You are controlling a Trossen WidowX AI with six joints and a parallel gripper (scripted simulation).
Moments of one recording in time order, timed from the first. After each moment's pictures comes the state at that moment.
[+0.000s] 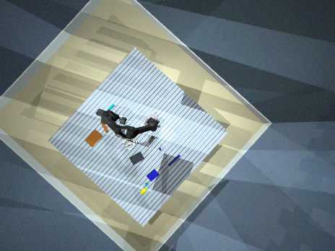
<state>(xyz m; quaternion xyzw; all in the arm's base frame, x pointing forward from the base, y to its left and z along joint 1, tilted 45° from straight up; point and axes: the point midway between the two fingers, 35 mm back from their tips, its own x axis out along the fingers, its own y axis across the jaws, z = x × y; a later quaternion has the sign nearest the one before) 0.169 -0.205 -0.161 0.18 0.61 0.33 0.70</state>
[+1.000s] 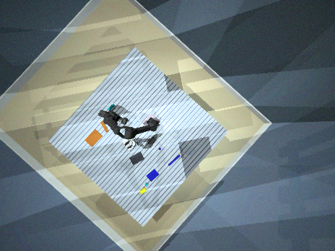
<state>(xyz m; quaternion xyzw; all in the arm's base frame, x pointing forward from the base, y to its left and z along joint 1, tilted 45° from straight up) 0.174 -0.181 -0.190 0.18 0.61 0.33 0.70</state>
